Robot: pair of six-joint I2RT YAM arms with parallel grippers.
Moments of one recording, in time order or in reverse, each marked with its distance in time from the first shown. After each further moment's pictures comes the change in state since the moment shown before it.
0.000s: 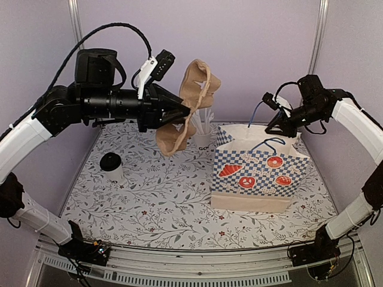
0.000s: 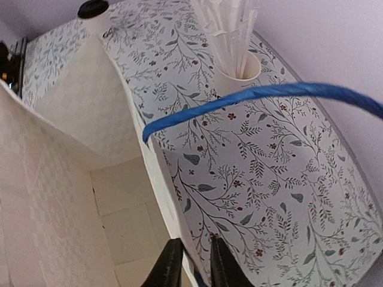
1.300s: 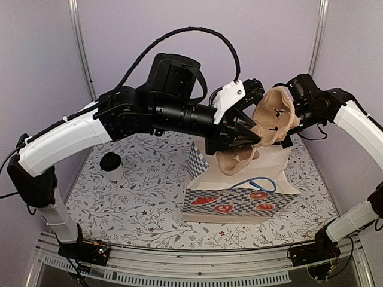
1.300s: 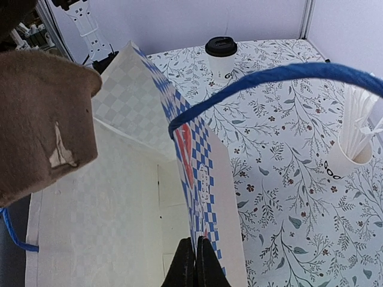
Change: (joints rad) left arm -0.244 0.389 0.315 0.052 0.006 0.229; right arm 0.228 -0.075 0.004 -0.095 -0.271 0.031
